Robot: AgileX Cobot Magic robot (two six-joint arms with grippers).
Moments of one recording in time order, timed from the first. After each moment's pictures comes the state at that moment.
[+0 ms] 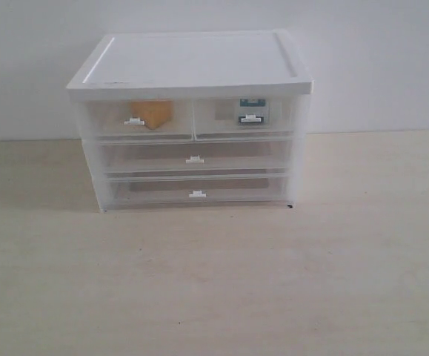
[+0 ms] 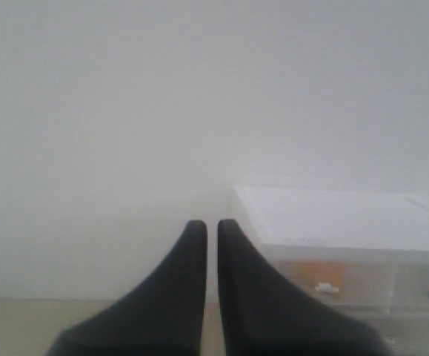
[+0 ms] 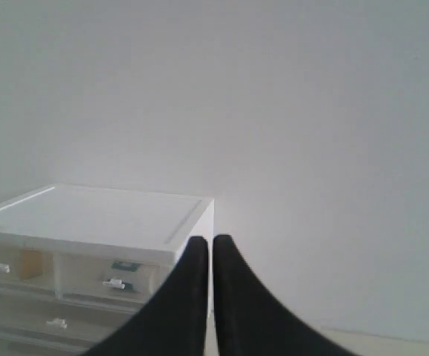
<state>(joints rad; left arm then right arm) -0.08 0.18 -0.39 0.15 0.15 -0.24 0.25 0.18 -0.44 0.00 0.16 -0.05</state>
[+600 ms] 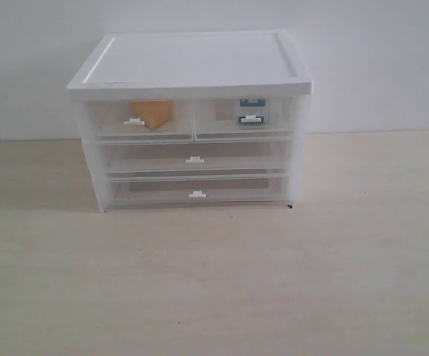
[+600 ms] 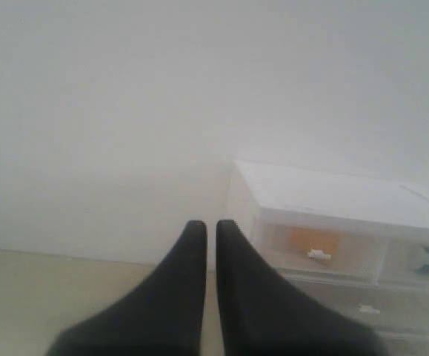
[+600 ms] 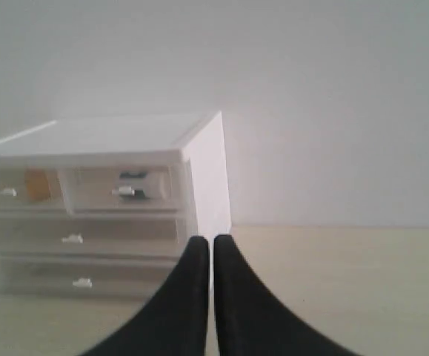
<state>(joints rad) -0.08 0.00 -0.28 0.15 0.24 -0.32 0.25 0.10 -0.14 0.00 0.06 0.07</state>
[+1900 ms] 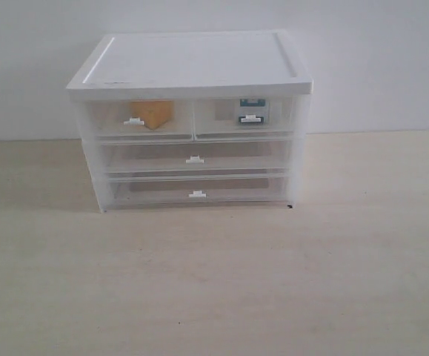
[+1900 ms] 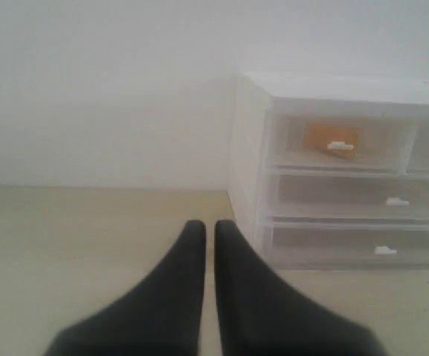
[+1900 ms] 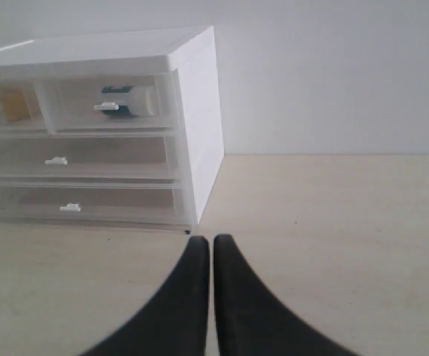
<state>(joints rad) -0.08 0.00 -0.02 0.07 0.10 -0.15 0.25 0.10 -0.03 0.00 0.08 0.07</state>
